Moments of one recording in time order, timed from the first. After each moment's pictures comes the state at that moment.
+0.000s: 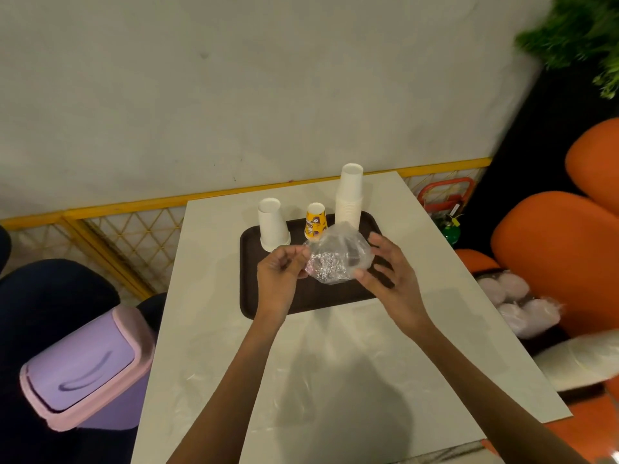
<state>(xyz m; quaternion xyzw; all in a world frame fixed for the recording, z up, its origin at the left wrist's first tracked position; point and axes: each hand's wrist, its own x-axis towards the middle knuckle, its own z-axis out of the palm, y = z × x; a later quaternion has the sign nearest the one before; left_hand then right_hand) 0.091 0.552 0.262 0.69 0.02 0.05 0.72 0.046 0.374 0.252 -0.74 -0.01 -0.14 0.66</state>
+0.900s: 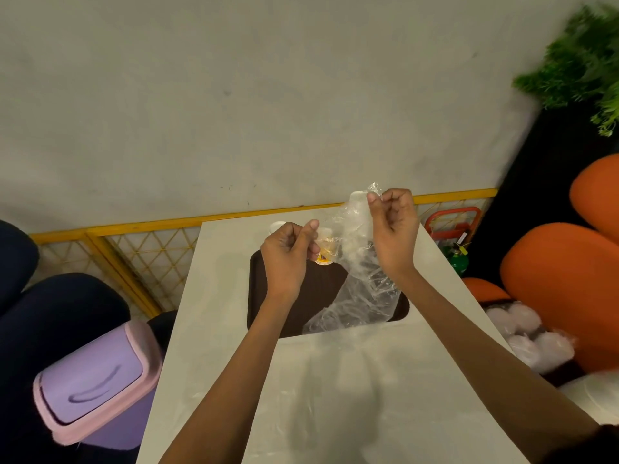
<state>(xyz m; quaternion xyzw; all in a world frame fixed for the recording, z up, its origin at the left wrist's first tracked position) 0.105 0.540 0.329 0.67 -0.03 0.17 0.72 0.121 0.392 0.337 -0.66 -0.04 -0.38 0.64</state>
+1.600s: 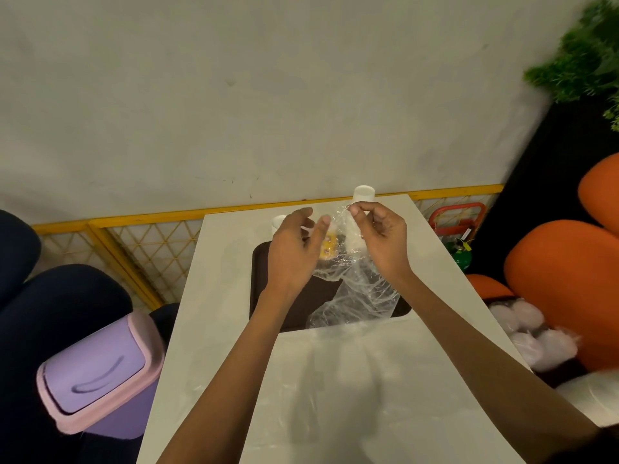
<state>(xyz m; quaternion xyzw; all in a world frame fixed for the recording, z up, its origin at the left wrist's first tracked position) 0.110 0.545 0.330 0.84 -0.08 0.19 0.51 0.124 0.400 0.318 -0.71 -0.08 -0.27 0.65</state>
